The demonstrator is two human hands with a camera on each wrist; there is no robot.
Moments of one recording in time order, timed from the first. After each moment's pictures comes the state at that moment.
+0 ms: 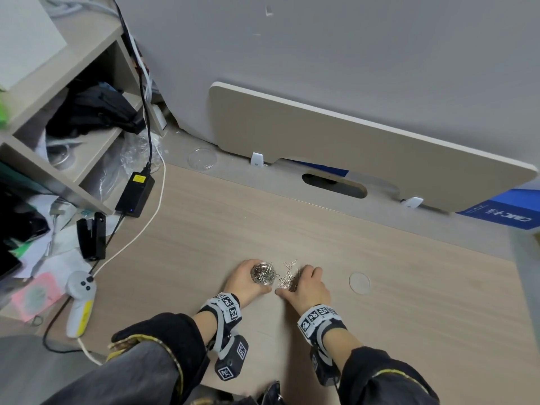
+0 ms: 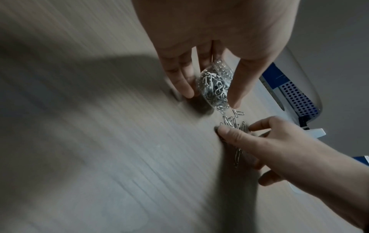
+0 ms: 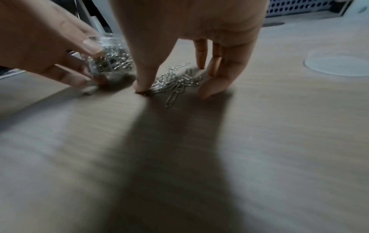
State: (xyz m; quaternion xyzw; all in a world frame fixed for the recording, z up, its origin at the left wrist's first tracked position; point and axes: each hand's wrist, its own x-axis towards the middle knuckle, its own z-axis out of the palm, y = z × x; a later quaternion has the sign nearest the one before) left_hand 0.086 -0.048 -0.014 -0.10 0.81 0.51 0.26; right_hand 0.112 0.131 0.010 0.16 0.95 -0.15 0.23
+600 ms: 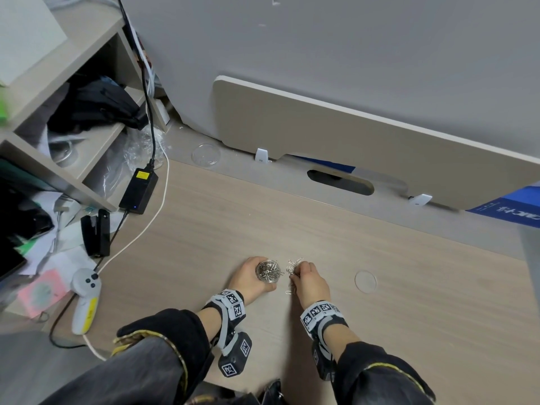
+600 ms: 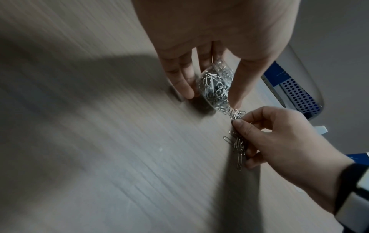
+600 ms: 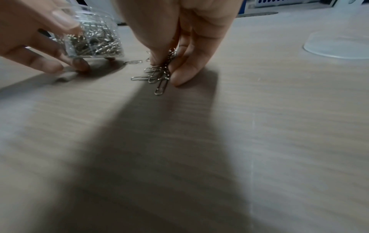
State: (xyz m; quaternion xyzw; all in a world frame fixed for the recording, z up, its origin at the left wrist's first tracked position) left_hand 0.081 -0.048 -0.024 -0.10 0.81 0.51 0.27; right_hand 0.101 0.134 -0.012 0.09 0.95 -0.20 0.20
